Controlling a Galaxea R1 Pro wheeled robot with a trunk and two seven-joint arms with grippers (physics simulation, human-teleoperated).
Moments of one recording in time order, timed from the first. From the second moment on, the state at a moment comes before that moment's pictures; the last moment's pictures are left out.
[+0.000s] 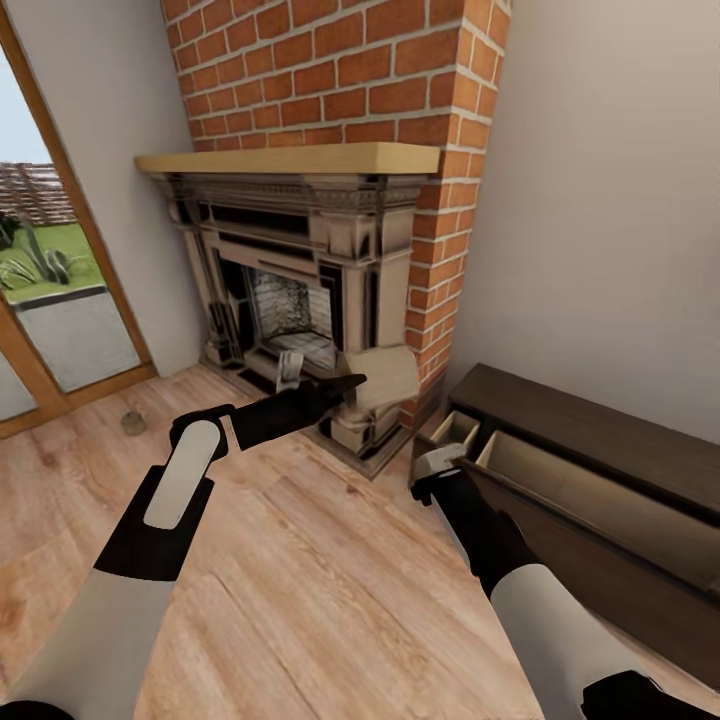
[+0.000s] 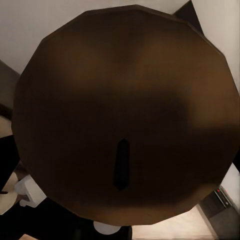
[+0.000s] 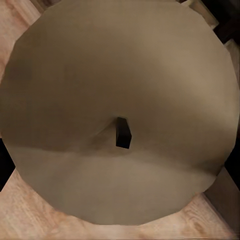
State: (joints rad) left arm -0.76 0.02 -0.18 -1.44 1.12 0.90 -0.23; right arm -0.78 0.10 0.21 -0.80 0.16 0.69 -0.12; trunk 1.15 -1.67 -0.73
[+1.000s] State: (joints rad) left arm -0.76 0.03 -0.18 -1.44 1.11 0.90 -0.23; right arm -0.78 0.10 0.21 -0.78 -0.03 0.69 -0.07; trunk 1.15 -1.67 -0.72
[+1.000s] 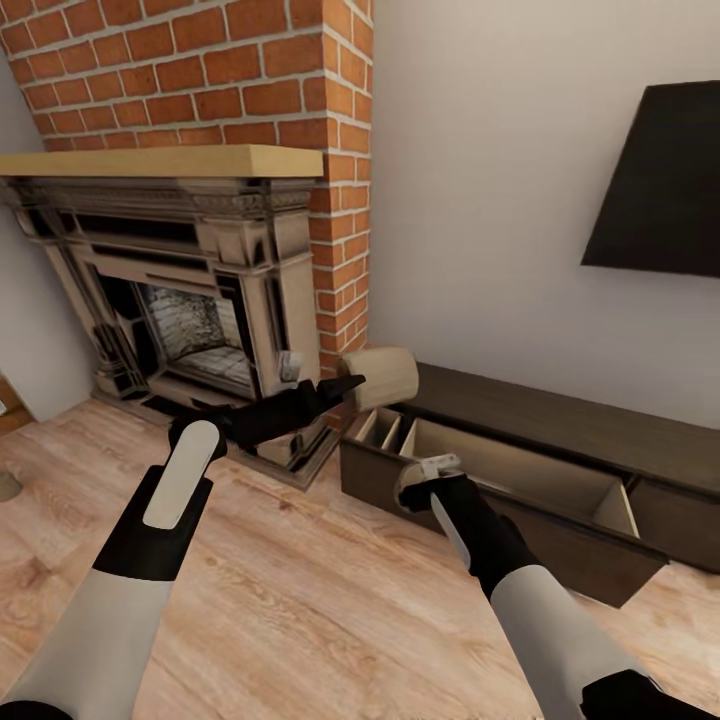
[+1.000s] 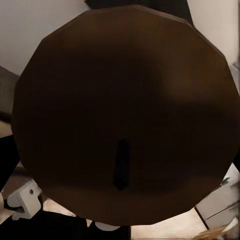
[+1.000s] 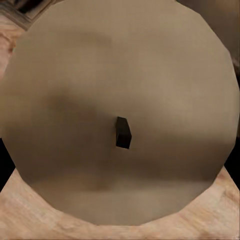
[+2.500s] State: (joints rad) left arm -0.76 0.02 -0.18 -1.42 1.11 0.90 -0.23; right arm -0.78 0.10 0.21 -0.76 -0.14 0.69 -0.07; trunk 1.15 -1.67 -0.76
